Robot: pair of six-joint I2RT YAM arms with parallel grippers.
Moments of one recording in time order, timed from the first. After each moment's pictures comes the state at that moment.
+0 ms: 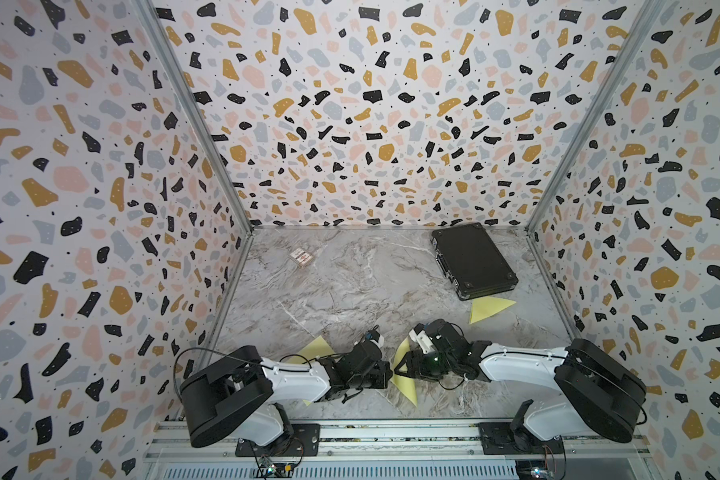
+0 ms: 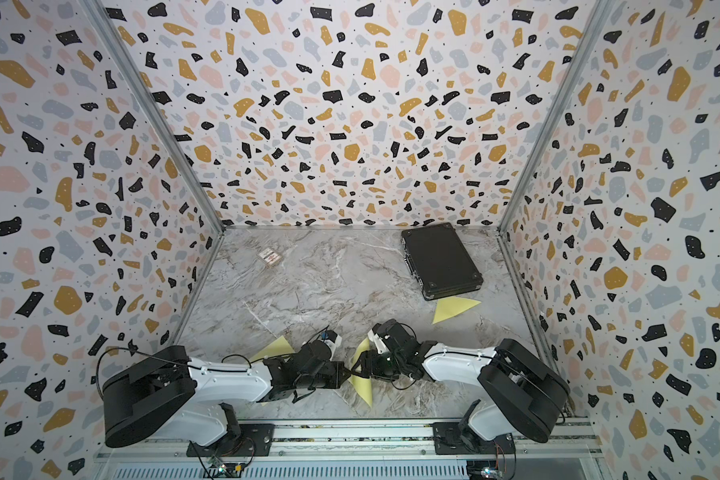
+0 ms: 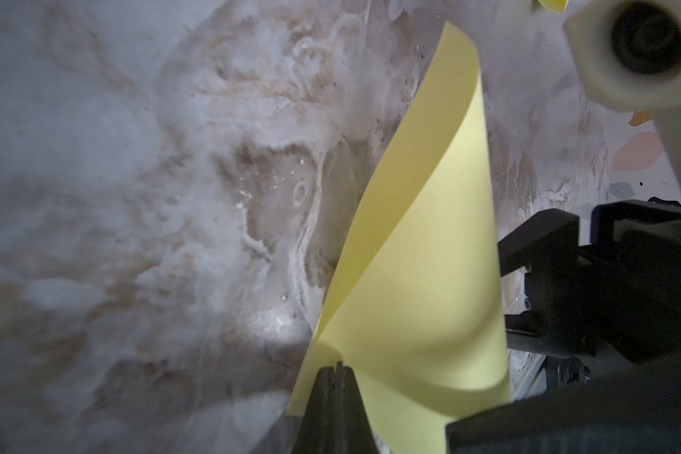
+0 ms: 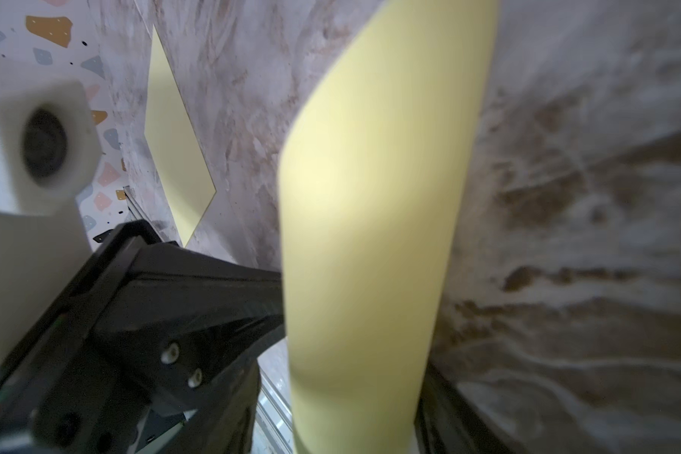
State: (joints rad) left arm -1.01 1.43 0.40 0.21 0.12 -0.91; right arm 0.85 1.45 0.51 0.06 -0.50 0.90
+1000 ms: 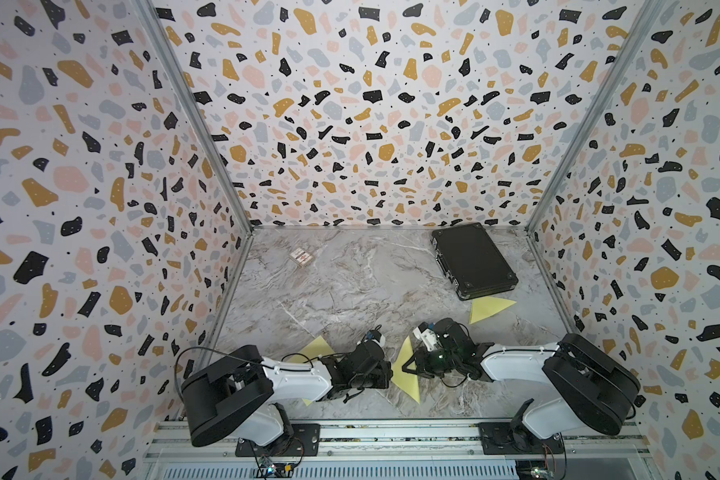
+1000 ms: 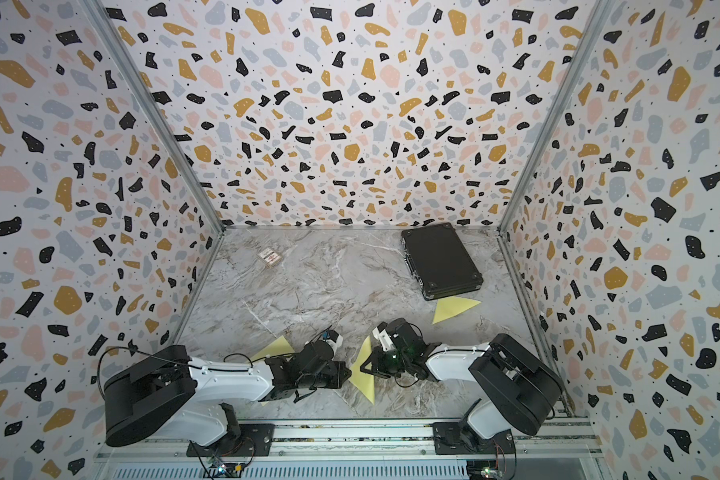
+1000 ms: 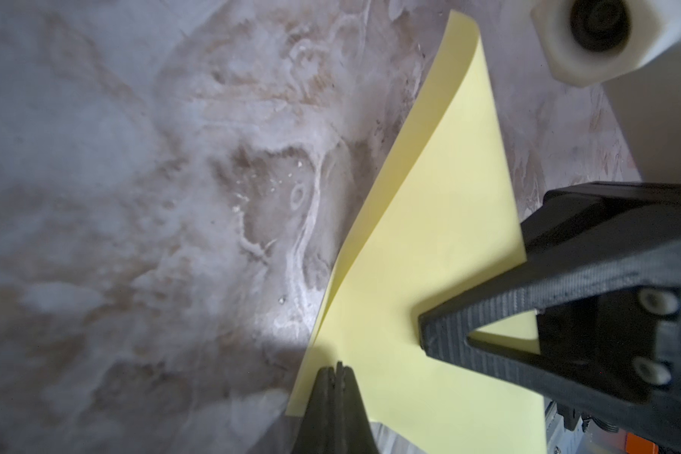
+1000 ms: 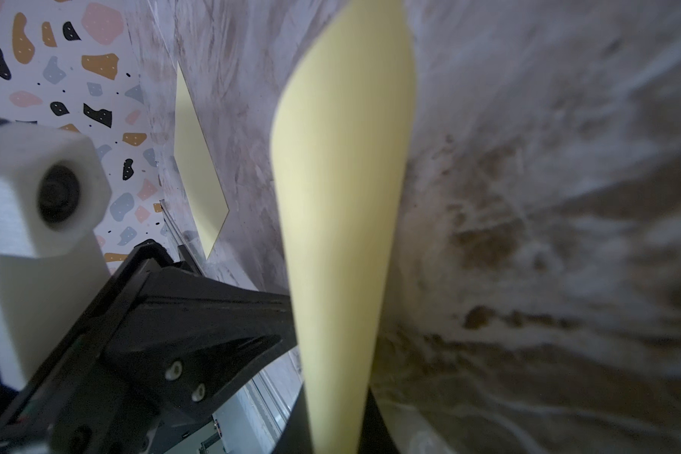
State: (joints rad) left arm -1.02 1.43 0.42 0.18 0.10 -0.91; right arm 0.77 1.48 0.44 0.21 -0.58 0.91
